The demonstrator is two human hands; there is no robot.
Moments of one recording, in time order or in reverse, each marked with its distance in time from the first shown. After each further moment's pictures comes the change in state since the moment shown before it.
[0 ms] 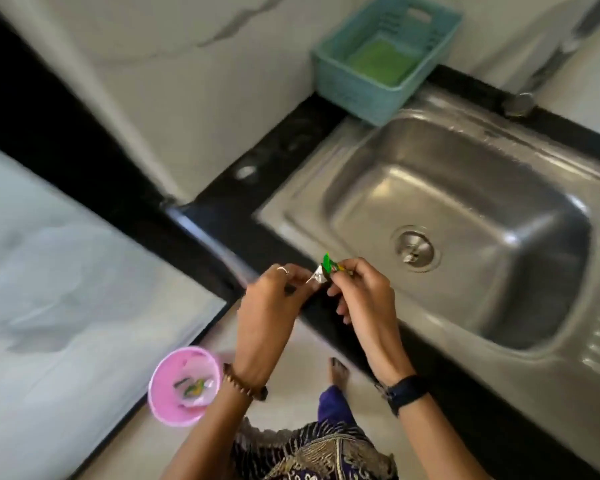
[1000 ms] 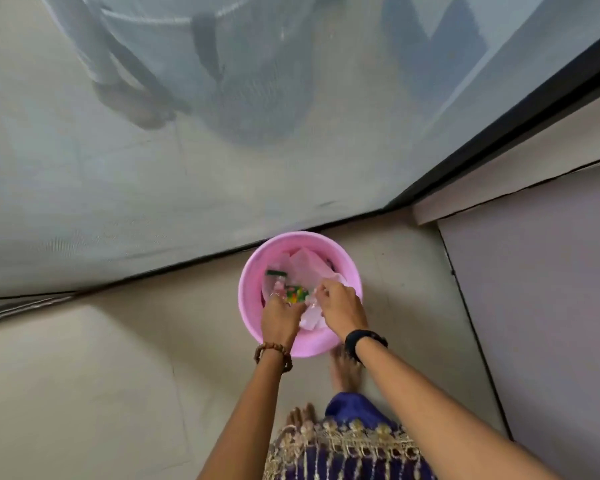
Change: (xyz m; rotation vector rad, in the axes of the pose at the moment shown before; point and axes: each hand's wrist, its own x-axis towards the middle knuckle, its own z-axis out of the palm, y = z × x) left_hand -0.015 -0.637 0.097 -0.557 0.310 -1.018; right_hand 0.035 0.547 0.387 -1.096 -0.770 0.133
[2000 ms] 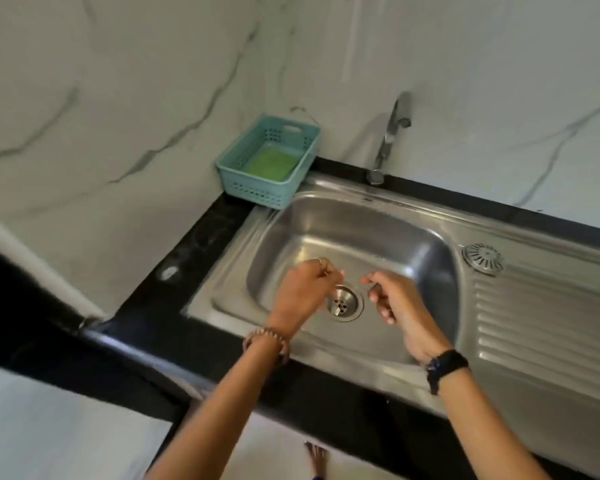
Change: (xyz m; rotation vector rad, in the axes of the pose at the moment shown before) left_hand -0.618 0.388 0.237 0.632 -0.856 1.166; right_hand -0.533 0.149 -0.560 1.181 0.987 0.091
